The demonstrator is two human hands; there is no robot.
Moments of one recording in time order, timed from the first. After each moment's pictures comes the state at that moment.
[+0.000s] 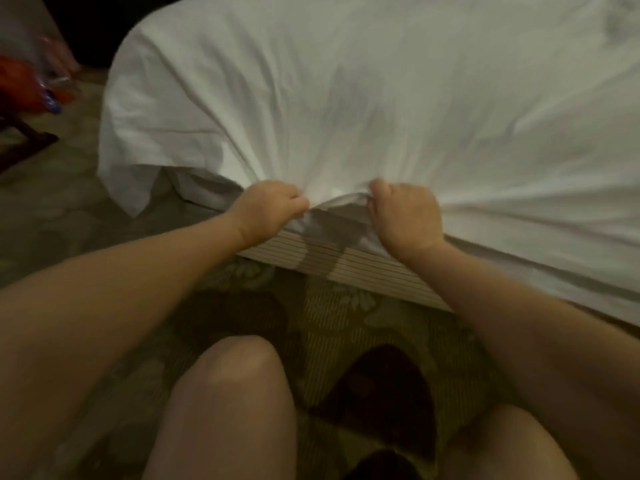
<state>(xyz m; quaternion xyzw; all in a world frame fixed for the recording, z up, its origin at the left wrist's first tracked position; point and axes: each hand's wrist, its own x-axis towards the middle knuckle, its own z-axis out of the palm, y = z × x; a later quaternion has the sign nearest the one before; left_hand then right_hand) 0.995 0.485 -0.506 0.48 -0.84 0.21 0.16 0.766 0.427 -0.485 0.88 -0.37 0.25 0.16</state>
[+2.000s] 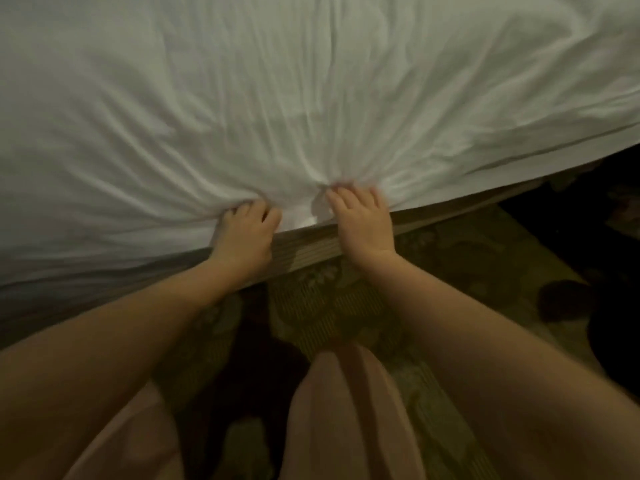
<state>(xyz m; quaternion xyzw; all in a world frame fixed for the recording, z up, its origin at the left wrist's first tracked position) 0.610 0.418 -0.535 0.50 -0.86 0.12 0.07 0.416 0.451 -0.532 0.73 -0.66 0.13 0.07</state>
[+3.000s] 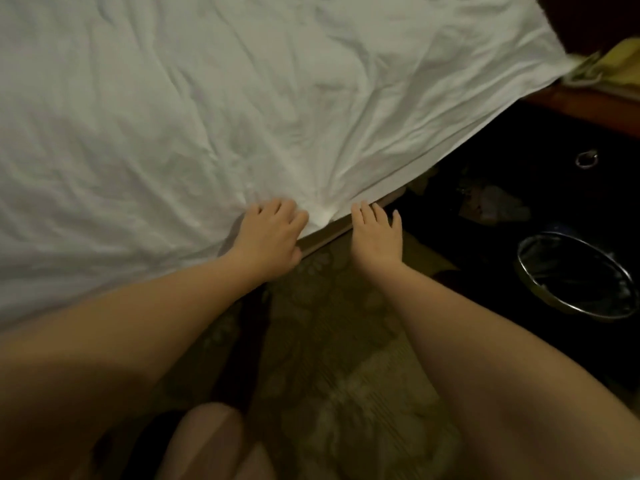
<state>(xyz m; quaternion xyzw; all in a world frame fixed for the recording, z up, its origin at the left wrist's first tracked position) 0.342 0.405 -0.500 0.30 -0.94 0.18 0.03 0.176 0.482 -0.533 0.52 -0.85 0.01 0.03</state>
